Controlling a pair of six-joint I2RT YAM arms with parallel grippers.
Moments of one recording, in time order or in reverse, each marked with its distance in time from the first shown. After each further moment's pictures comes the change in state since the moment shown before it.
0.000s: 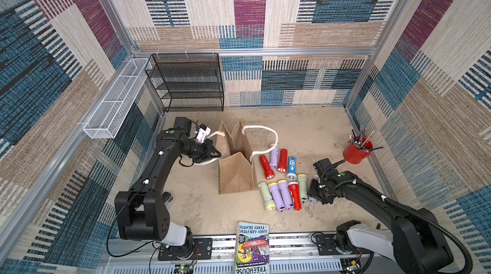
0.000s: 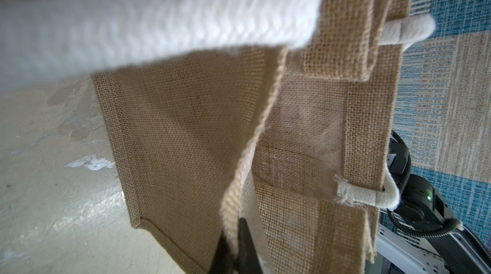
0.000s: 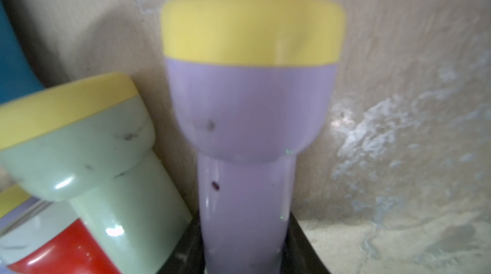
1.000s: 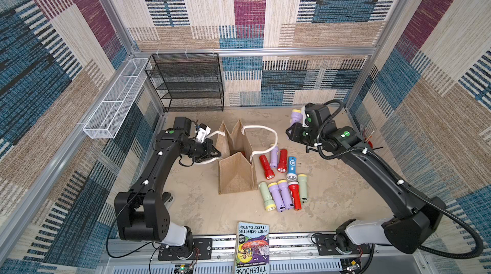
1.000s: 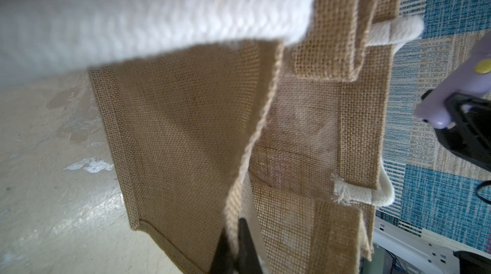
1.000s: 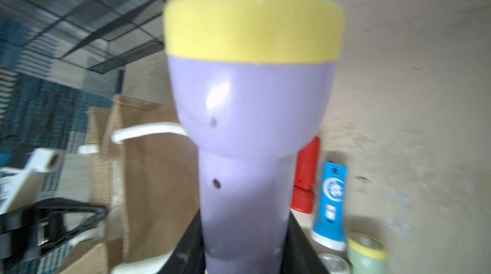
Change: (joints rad) left arm 0.000 -0.010 0.005 0.003 0.003 0.000; right arm 0.226 0.249 0.953 -0.020 0.053 -0.124
